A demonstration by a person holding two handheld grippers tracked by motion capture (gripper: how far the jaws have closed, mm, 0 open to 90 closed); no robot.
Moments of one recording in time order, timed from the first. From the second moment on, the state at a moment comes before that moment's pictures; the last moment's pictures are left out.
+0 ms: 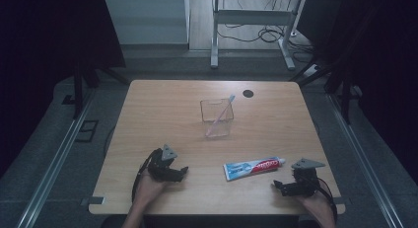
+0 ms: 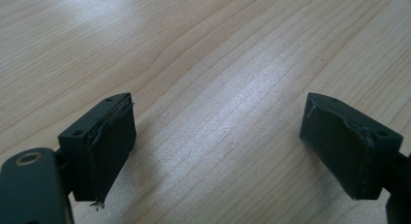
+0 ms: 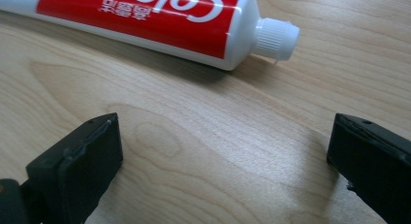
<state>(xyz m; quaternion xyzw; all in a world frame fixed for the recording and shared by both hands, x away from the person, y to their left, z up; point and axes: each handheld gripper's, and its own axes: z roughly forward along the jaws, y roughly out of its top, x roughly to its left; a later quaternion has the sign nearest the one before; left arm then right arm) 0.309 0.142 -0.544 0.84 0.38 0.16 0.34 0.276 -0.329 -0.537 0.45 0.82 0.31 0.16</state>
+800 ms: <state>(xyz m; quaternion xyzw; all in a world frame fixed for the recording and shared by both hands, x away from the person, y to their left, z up) 0.311 0.144 -0.544 0.84 0.39 0.14 0.34 0.289 -0.325 -0.500 0.43 0.81 0.37 0.15</state>
